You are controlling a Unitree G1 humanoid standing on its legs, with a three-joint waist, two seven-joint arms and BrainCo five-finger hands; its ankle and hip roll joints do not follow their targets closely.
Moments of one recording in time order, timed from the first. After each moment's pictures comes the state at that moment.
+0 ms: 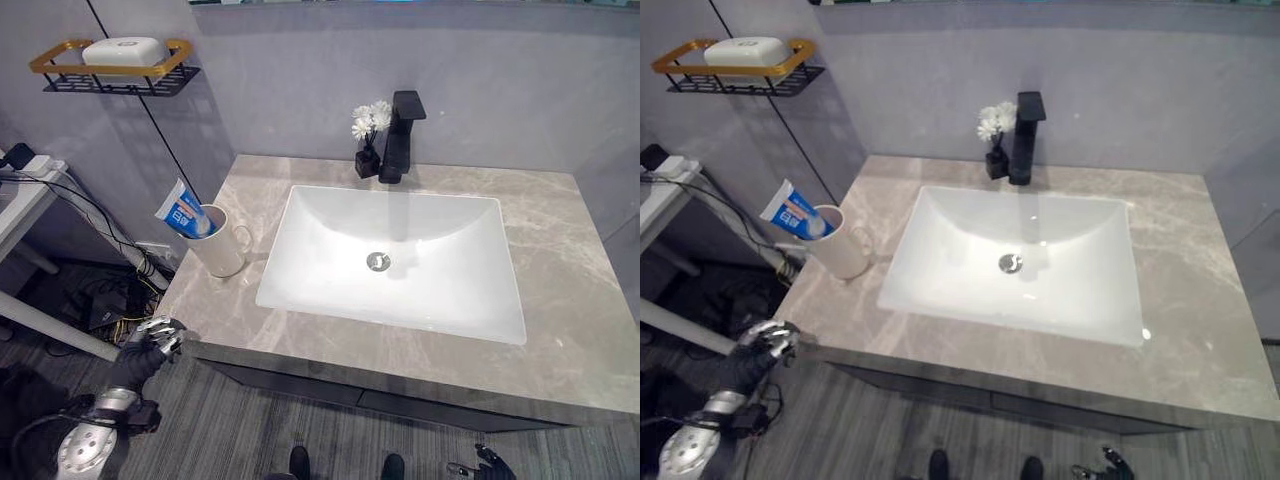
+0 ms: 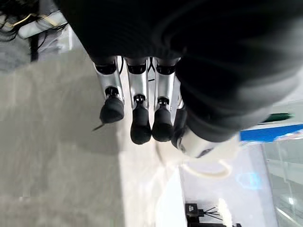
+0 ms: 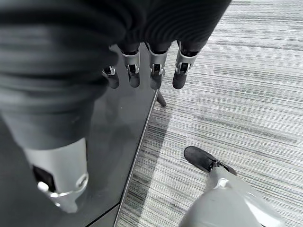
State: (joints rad) left arm 0.34 0.57 0.06 0.05 -0.53 -0.31 -0.15; right arm 0.18 -0.37 0.13 1.02 0.13 -0.22 -0.03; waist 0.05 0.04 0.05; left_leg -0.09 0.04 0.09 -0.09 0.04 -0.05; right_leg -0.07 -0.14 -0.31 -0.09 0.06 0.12
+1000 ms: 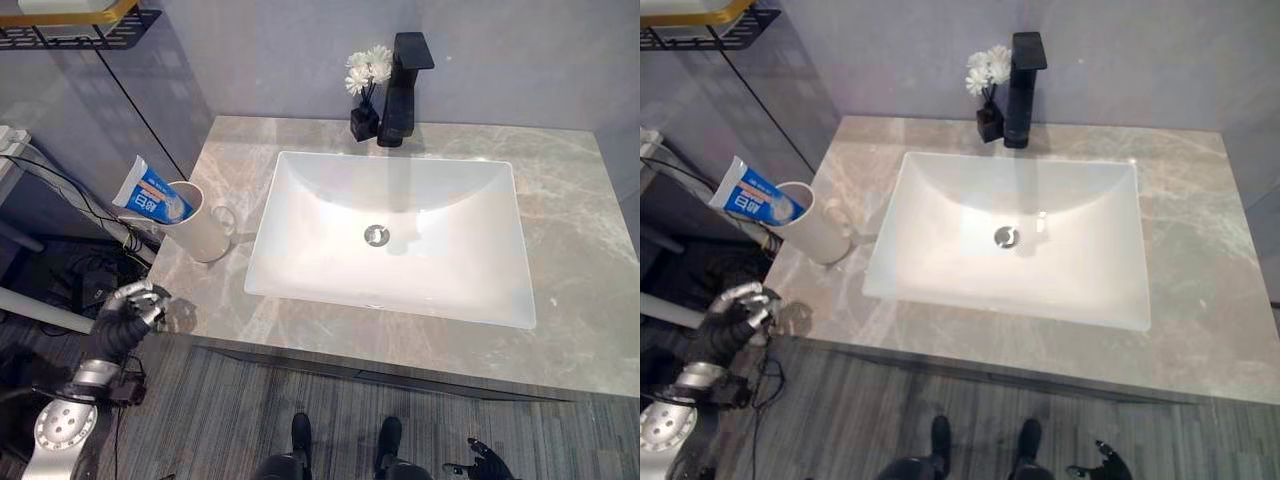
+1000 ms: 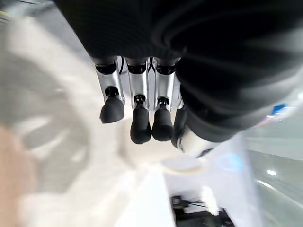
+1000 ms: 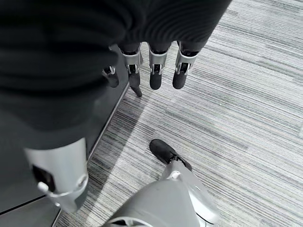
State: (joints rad) left arm 0.30 0.68 0.16 -0.12 -0.56 -0.34 -0.12; right arm 0.14 -0.39 0.20 1.08 0.03 -0.20 -0.04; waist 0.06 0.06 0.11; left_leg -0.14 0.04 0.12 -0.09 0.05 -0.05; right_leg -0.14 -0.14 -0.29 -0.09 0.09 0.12
